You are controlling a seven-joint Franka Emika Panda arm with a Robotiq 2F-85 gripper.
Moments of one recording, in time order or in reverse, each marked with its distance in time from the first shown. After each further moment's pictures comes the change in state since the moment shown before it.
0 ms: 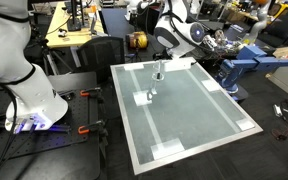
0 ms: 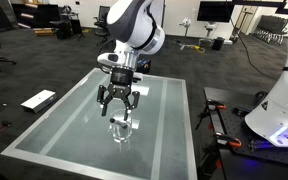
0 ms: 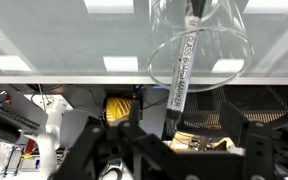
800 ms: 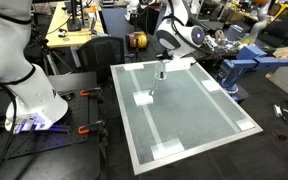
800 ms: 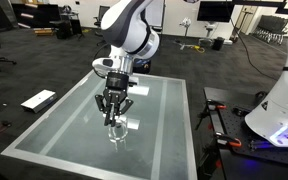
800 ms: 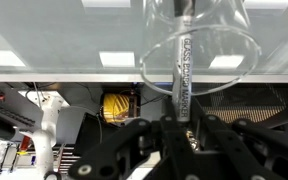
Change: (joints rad) arm 0.000 0.062 0.018 0.064 0.000 -0.016 0.005
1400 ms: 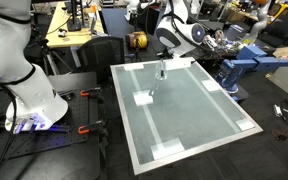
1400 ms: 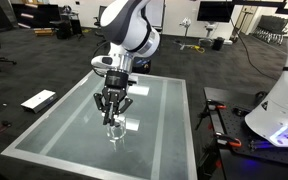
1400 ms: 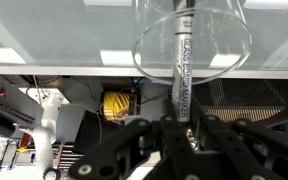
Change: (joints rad) arm 0.000 -0.015 0.006 -0.003 0.000 0.000 0.000
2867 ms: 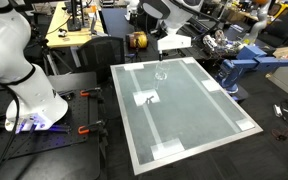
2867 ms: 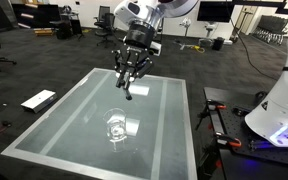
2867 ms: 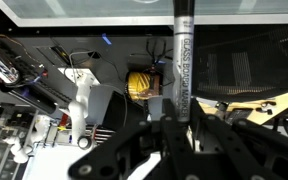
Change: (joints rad) arm -0.001 -0.453 -0.050 -0.307 0.102 -0.019 0.051
